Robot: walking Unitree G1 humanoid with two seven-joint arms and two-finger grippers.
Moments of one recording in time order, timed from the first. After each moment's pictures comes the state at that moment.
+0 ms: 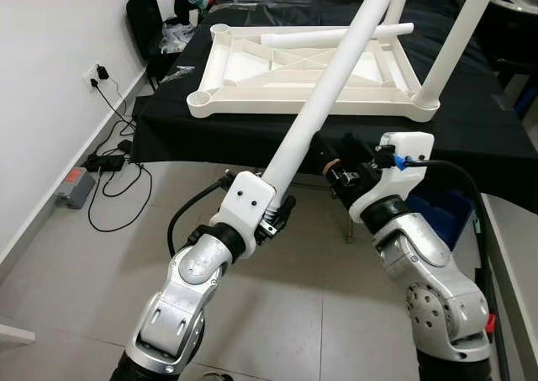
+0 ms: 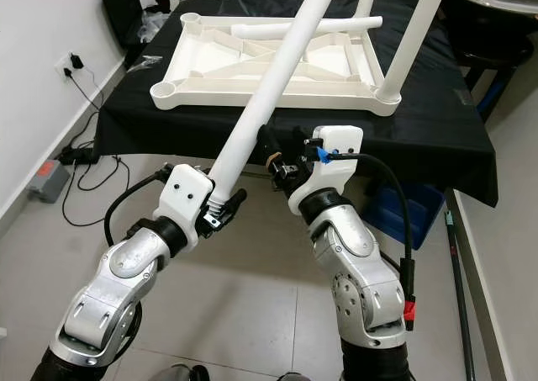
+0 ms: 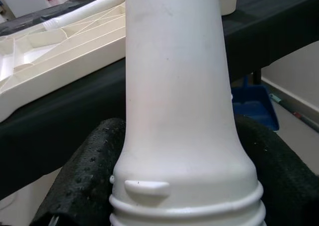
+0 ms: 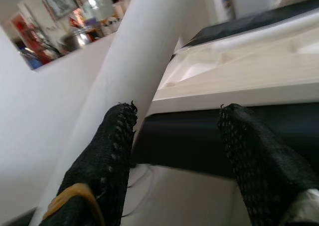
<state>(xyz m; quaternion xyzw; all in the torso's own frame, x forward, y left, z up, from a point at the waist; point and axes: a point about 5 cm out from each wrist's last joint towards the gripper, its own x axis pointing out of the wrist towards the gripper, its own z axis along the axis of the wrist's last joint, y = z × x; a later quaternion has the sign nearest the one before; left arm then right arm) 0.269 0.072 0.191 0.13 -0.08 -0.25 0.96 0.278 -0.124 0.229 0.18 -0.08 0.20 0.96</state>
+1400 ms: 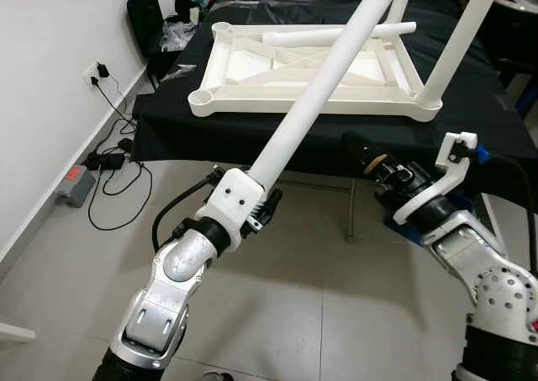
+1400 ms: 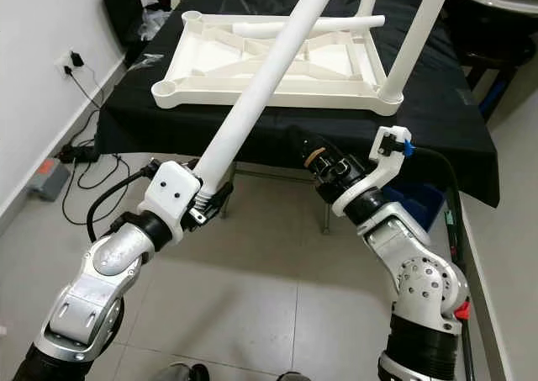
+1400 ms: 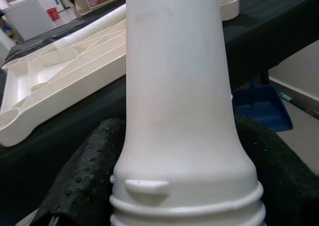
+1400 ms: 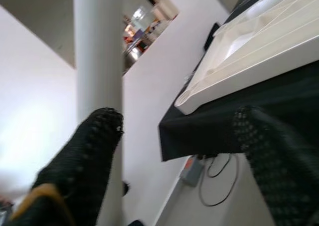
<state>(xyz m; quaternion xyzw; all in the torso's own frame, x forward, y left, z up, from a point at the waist) 0.273 0.086 0.199 0.17 -0.11 -0.24 0.95 0.284 -0.180 0.226 0.34 -0.04 0.29 0.89</state>
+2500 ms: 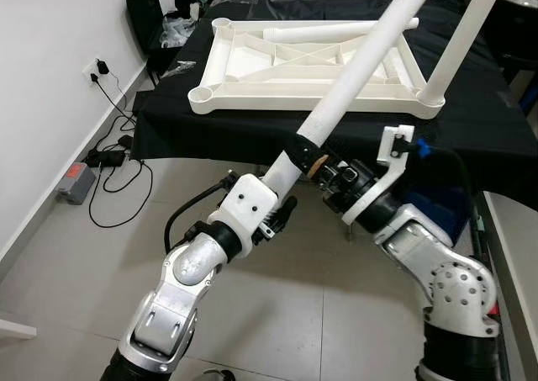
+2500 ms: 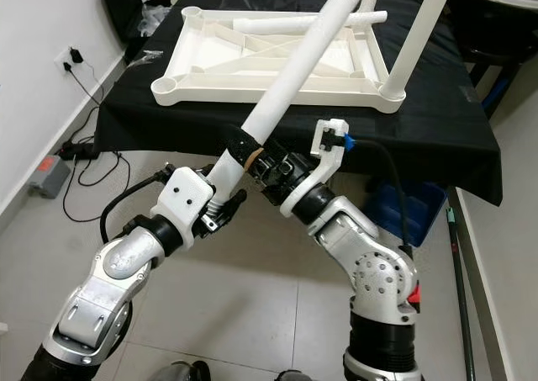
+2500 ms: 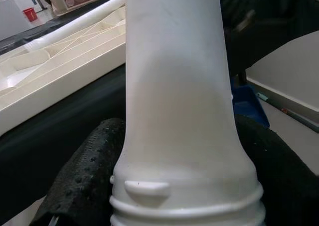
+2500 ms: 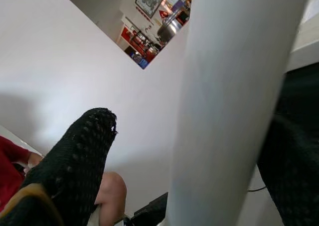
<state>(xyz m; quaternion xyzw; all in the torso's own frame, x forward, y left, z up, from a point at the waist) 0.268 0.068 0.197 0.15 -0.11 -0.28 0.94 0.281 -0.110 0.233 0.33 -0.02 0.38 0.86</state>
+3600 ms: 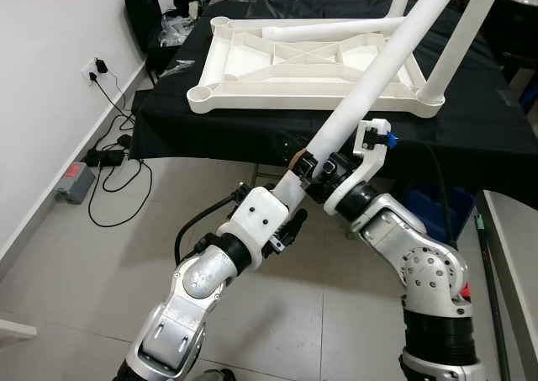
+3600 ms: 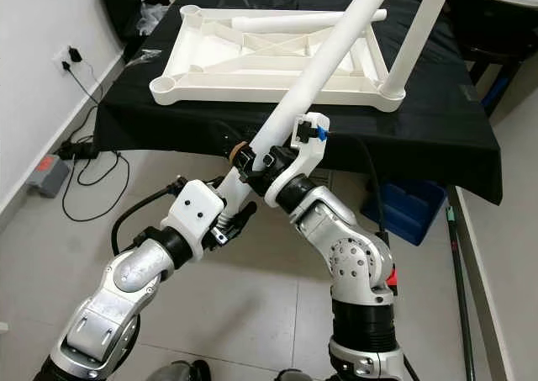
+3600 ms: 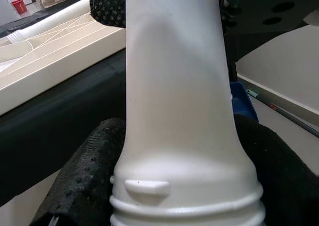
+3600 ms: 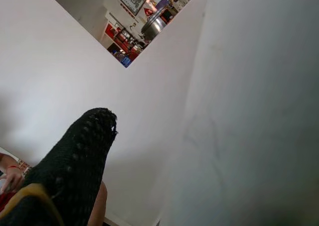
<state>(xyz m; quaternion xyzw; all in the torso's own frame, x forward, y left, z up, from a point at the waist) 0.258 0.057 0.186 0.15 -0.10 -0.31 0.93 0.299 -0.101 0.231 0.32 -0.02 0.35 0.88</state>
